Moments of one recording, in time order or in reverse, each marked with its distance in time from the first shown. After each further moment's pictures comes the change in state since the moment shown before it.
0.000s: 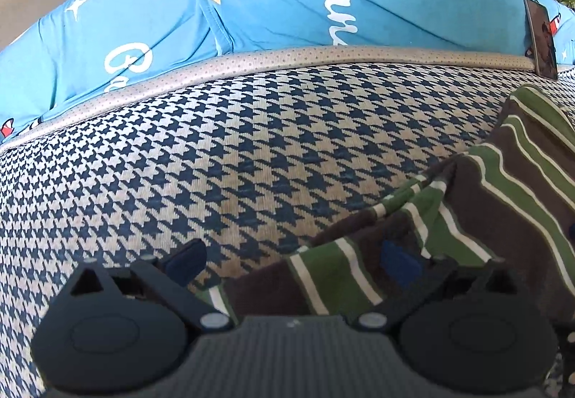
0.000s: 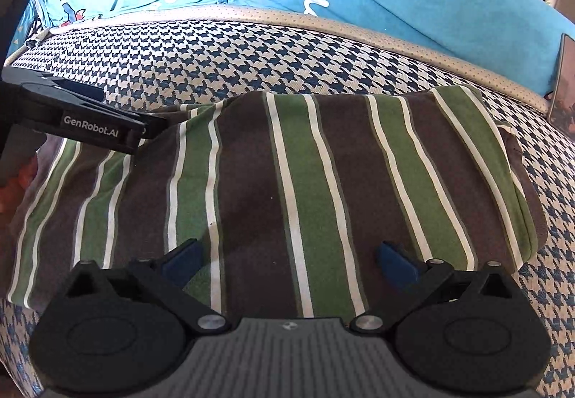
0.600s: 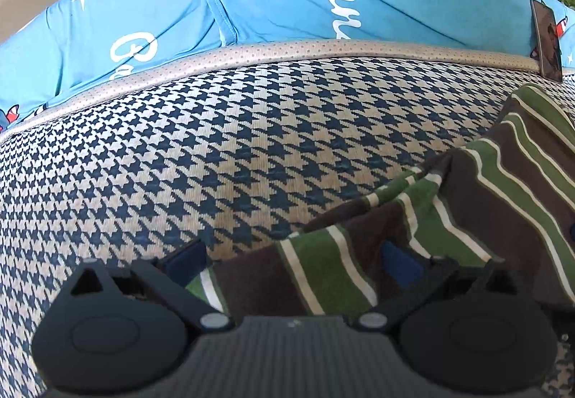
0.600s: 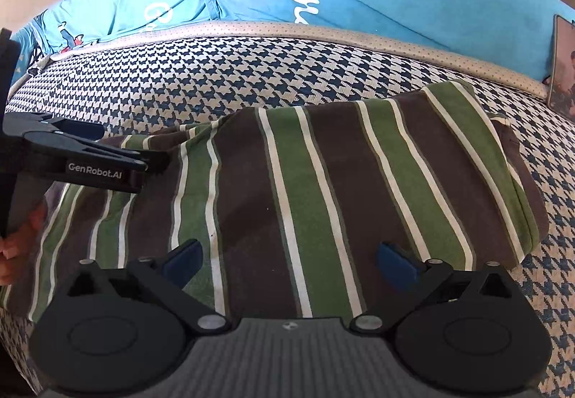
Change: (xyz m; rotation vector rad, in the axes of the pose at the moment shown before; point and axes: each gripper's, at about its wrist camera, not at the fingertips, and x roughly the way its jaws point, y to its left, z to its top) left arm 0.007 -0.004 -0.006 -0.048 0.020 0.023; right arm -0.006 -0.009 0.002 0.060 -0.016 0.044
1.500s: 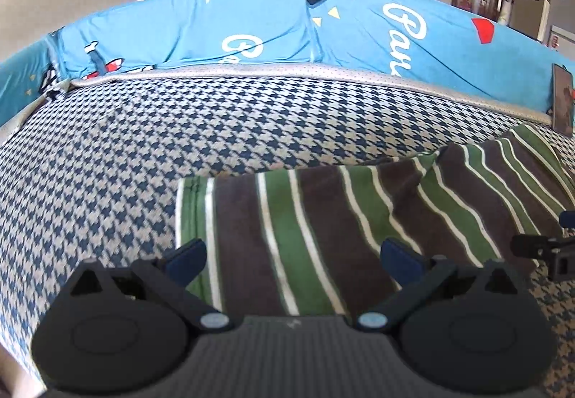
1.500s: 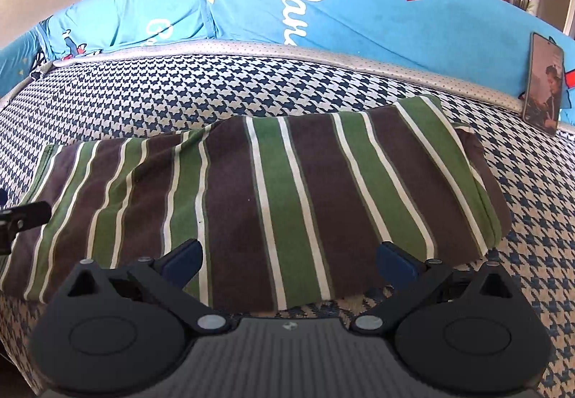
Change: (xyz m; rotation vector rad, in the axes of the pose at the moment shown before) left arm -0.085 0.005 -0.096 -0.180 -0.111 0.109; right arm -0.023 -0.005 -0.011 -0.021 -0.079 -0.023
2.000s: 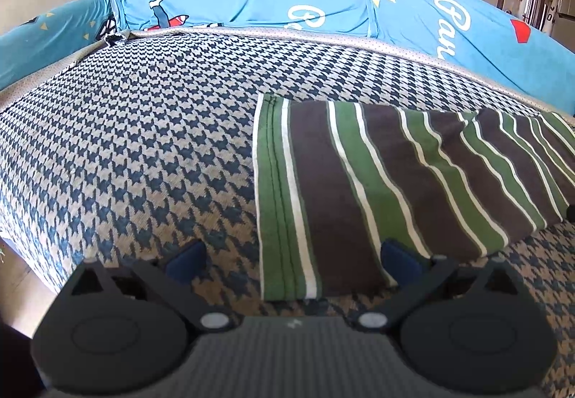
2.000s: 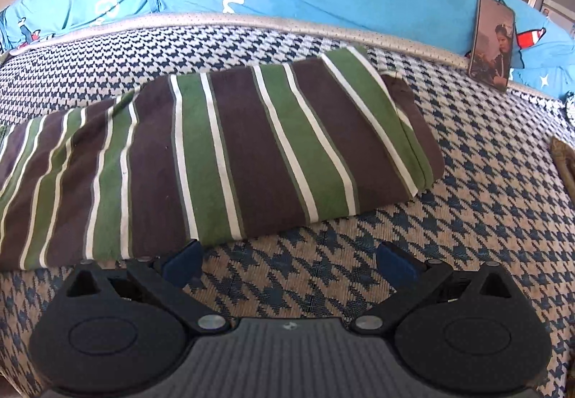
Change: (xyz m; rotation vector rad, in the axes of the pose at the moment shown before) left arm -0.043 0.029 -0.084 -0.178 -0.016 0.133; right arm -0.007 -0.032 -0.043 0.050 0.031 -0.139
